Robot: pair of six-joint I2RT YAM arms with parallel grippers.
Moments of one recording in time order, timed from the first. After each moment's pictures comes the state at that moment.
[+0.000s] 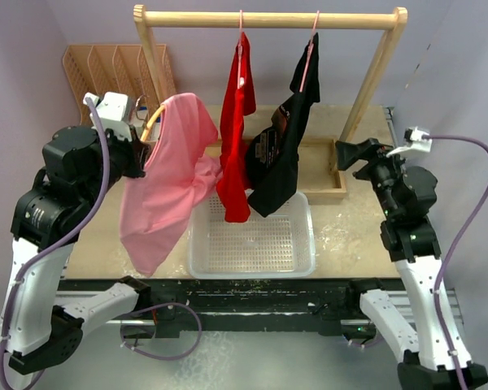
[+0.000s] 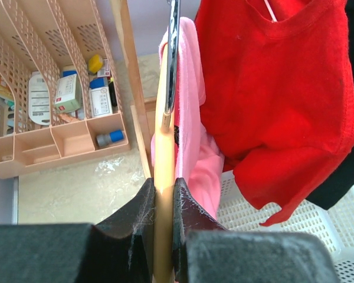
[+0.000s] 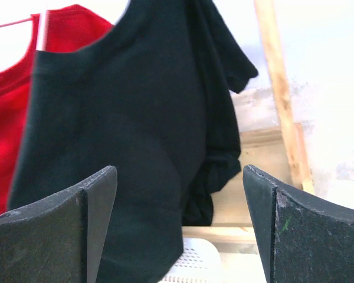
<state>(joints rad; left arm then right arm) -0.44 1.02 1.70 -0.95 -0.19 -0.10 0.09 0.71 0.92 -0.19 -0.03 0.45</state>
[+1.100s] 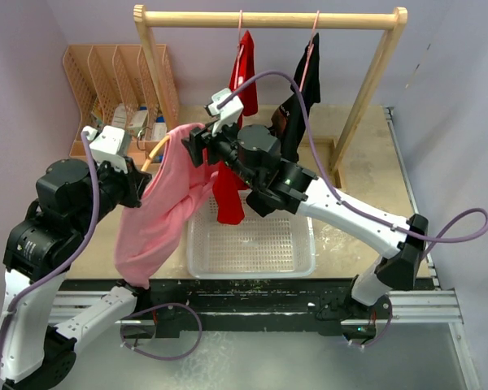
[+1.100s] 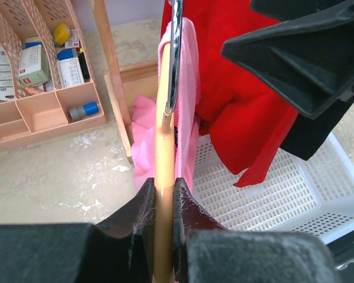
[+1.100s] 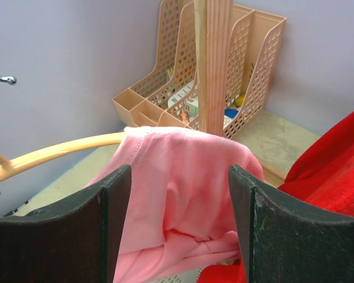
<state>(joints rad) -0.44 0.83 1.52 -1.00 -0.08 -0.13 1.04 1.57 1.64 -0.04 0.32 0.07</state>
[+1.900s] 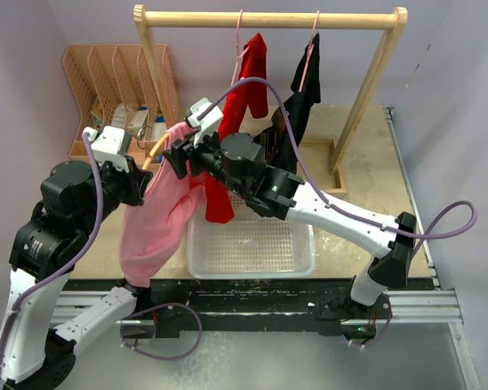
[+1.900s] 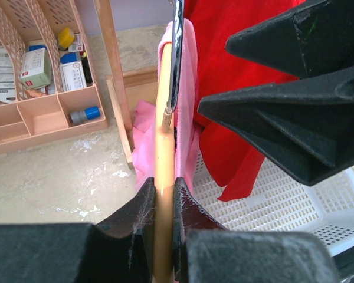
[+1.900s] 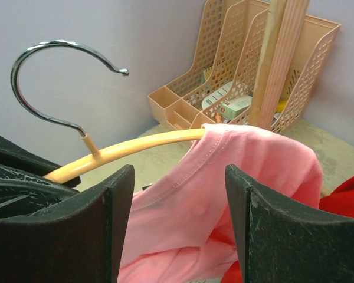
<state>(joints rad) -0.44 0.82 1.46 -0.94 -0.10 -0.14 1.12 1.65 1.71 -0.03 0.28 0.07</state>
